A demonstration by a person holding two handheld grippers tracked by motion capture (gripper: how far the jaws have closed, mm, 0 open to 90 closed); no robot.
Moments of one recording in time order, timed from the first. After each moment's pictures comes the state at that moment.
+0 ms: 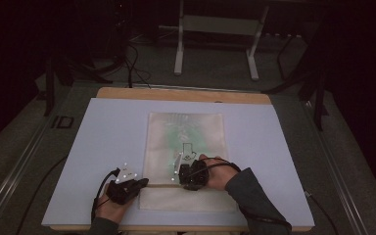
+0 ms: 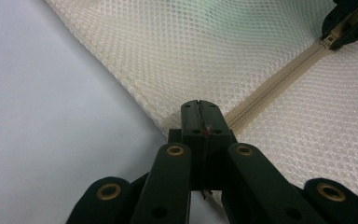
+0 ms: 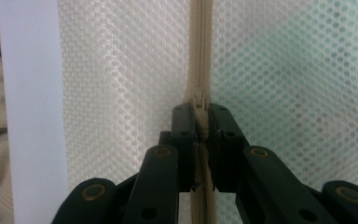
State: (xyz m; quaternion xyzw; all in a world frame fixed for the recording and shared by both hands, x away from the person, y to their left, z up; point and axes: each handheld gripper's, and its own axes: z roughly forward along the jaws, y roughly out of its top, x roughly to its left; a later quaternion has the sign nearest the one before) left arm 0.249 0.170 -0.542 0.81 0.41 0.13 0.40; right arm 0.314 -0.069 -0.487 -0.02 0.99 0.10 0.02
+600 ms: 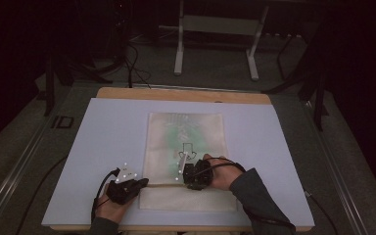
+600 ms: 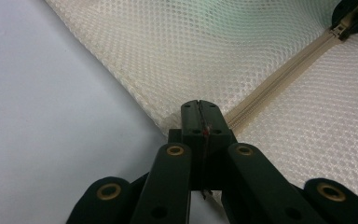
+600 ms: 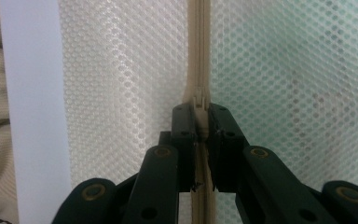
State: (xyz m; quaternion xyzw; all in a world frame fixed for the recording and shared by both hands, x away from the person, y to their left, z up) left arm 0.249 0.170 -0.542 0.81 0.41 0.13 0.40; right arm 0.314 -0.080 -0.483 -0.01 0.99 0.10 0.02
